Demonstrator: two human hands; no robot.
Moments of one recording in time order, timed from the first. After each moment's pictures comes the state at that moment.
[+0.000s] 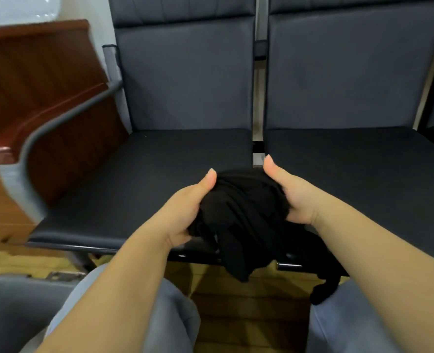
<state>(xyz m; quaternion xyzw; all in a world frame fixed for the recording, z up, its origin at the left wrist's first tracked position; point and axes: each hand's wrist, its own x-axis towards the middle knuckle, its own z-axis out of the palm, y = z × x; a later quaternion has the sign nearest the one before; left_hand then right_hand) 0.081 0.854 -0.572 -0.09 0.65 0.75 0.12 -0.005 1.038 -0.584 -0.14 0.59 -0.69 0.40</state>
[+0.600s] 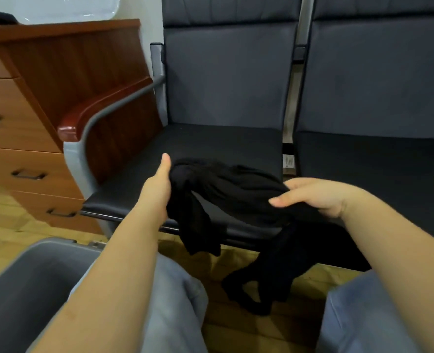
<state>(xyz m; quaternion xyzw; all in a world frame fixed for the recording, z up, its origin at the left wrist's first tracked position) 0.109 0.764 -0.573 -0.38 0.57 0.72 -0.12 0.019 1.023 -0.566 -0.26 0.67 -0.51 0.48</state>
